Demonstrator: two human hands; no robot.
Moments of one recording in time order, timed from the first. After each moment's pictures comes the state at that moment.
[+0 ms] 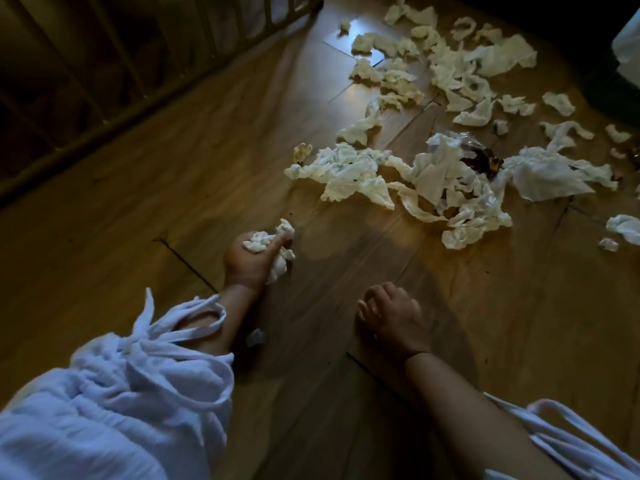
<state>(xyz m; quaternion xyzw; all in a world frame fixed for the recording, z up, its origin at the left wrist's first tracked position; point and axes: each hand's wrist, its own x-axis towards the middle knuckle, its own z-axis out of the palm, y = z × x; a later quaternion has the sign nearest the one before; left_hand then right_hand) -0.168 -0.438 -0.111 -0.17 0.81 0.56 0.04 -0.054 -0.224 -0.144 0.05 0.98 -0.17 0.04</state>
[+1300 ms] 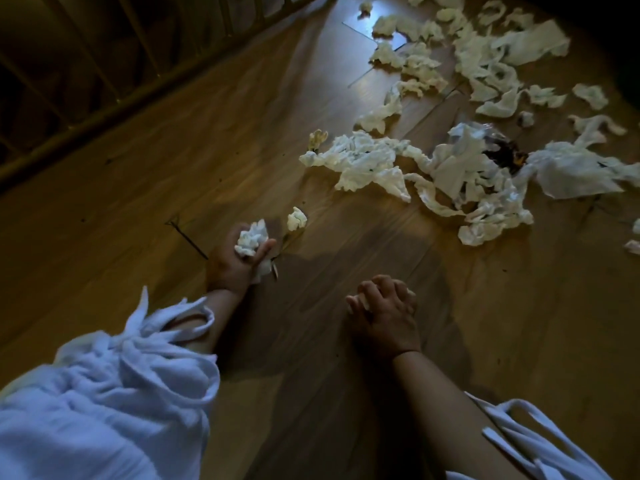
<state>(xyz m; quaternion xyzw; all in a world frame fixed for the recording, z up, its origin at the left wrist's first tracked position) -0.156 -0.478 -0.129 -0.10 0.88 0.46 0.02 -0.051 -0.254 -0.144 0.07 0.98 -0.19 0.08</state>
